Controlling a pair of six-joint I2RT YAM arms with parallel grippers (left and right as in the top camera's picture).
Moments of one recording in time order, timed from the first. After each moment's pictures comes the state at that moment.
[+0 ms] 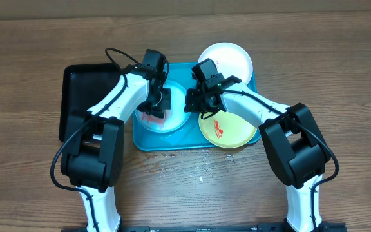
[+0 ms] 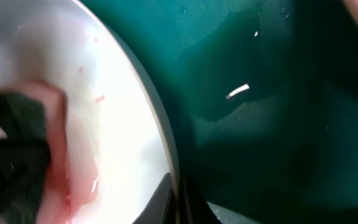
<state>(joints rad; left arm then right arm) -0.28 2.05 1.44 -0.76 0.02 -0.29 0.53 2.14 1.45 -0.47 -0.27 0.57</state>
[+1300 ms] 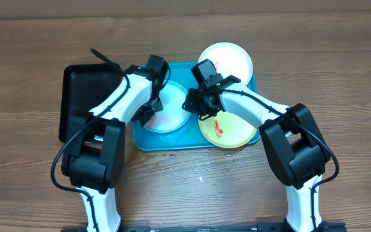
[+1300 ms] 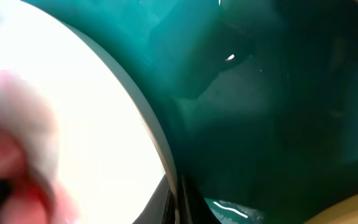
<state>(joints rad) -0.30 2.05 1.44 -0.97 -0.30 -0.71 0.53 2.14 1.46 -0.53 -0.25 0.75</state>
